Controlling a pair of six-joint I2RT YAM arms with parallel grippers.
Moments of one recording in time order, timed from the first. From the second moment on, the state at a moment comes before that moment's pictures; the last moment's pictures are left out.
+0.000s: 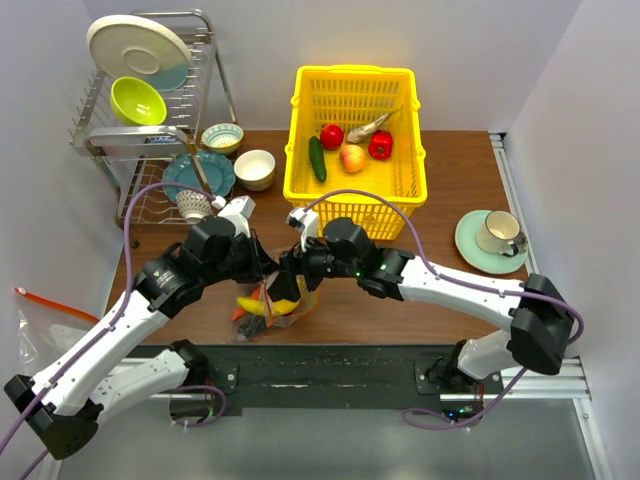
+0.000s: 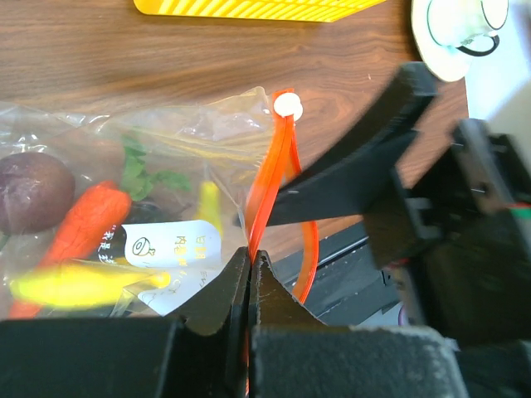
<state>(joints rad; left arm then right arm) -0.68 0.86 0.95 -0.71 0.05 -0.70 1.03 1.43 1.02 0.00 -0.29 0.44</state>
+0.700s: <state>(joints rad) -0.68 0.87 0.97 -0.72 0.04 -0.70 1.03 1.24 1.00 -0.45 -0.04 0.51</state>
